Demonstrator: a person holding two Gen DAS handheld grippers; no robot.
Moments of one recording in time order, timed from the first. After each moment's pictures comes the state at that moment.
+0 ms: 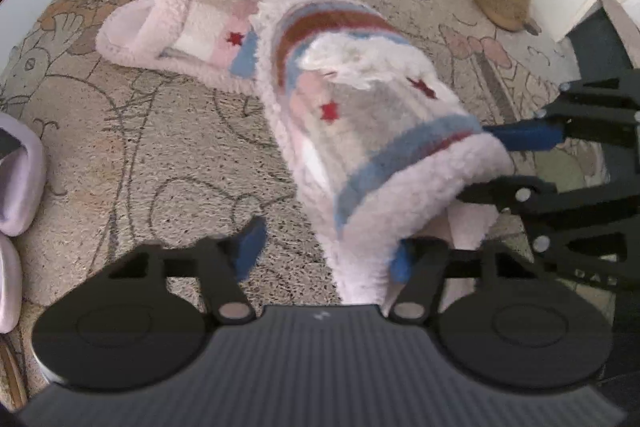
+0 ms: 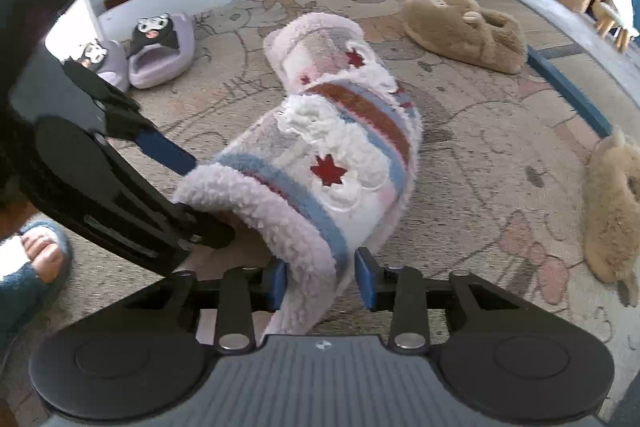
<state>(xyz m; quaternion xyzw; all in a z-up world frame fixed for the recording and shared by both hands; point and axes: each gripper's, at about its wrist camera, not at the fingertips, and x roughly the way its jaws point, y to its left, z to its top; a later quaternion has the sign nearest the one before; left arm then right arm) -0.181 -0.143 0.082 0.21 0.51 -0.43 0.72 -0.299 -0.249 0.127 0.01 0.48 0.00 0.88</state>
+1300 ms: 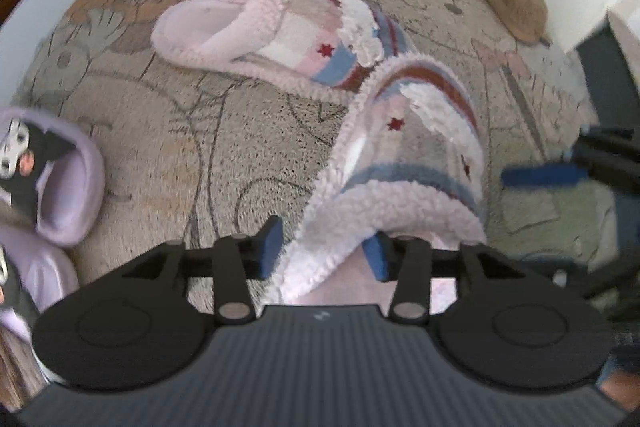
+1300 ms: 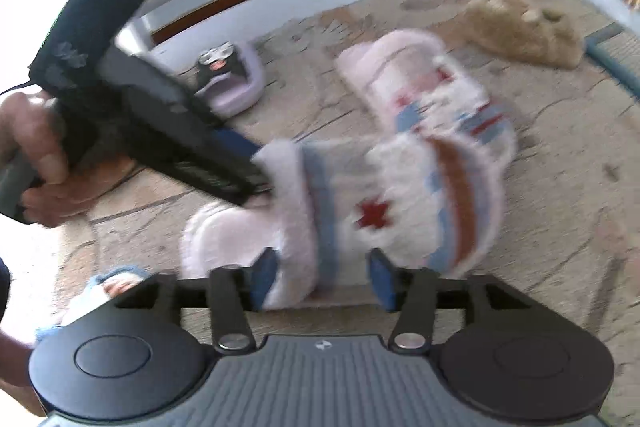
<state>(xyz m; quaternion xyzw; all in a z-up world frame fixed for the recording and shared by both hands) -0.126 -0.094 0.106 0.19 0.53 -0.43 0.71 -0.288 -0.215 0.146 0.07 0.45 0.02 0.89</state>
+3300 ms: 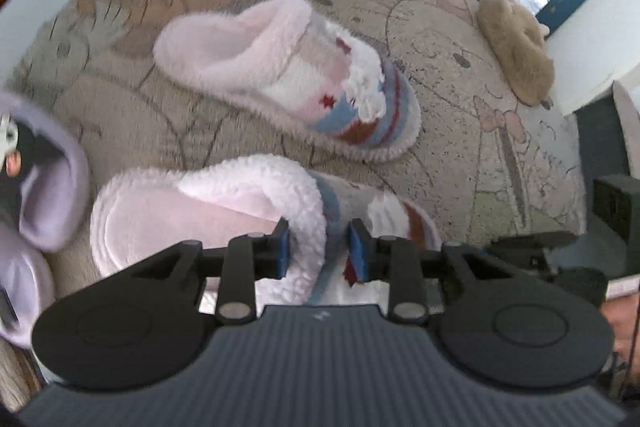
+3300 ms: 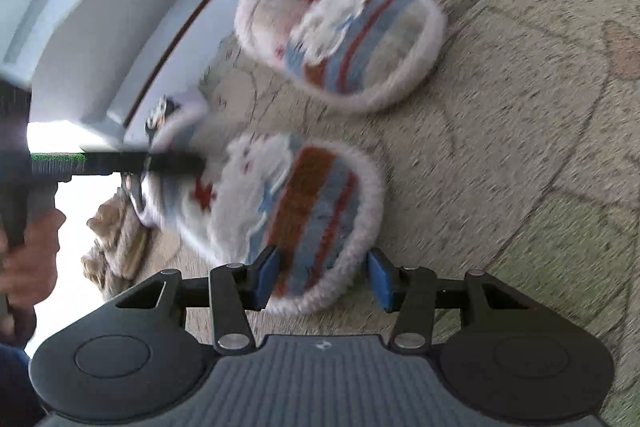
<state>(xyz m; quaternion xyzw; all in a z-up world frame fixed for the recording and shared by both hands) -0.105 -0.120 0.116 0.14 0.52 -0.42 0.73 -0.281 -0.286 0.058 0.34 0.47 0.05 0.81</state>
